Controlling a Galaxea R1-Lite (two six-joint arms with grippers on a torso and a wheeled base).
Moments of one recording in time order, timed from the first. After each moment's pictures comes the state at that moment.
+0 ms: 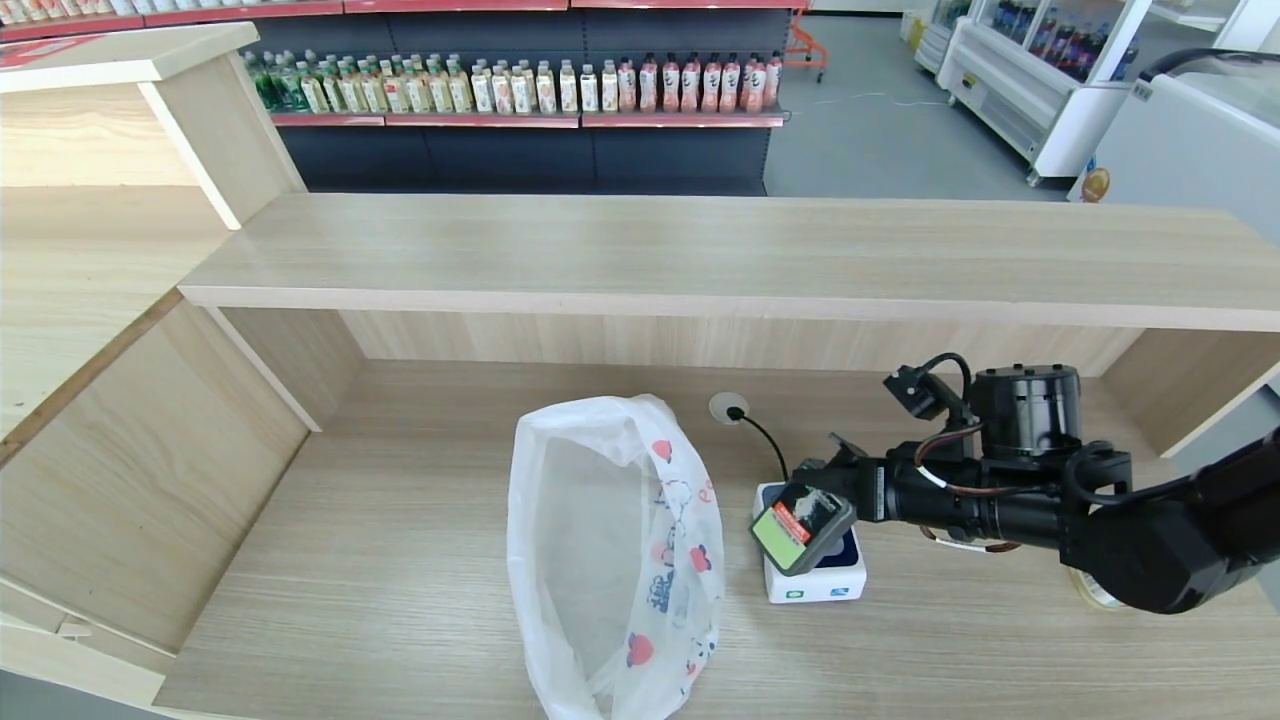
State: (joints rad) left arm 0.00 0.00 0.00 0.00 0.02 -0.01; right arm 0.30 1.88 -0.71 -0.73 0.45 0.23
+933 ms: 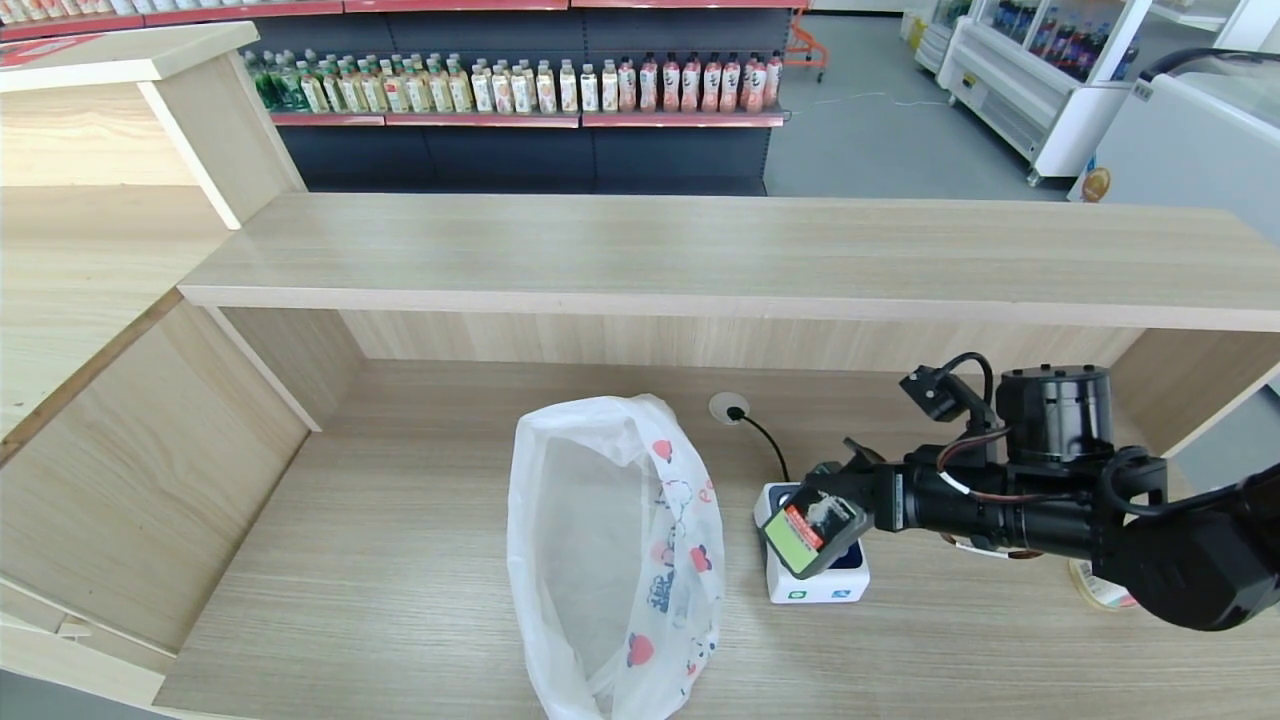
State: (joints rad) left arm 0.00 0.00 0.00 0.00 0.02 -0.01; right arm 0.30 1.82 -0.66 -0.73 0.45 0.19
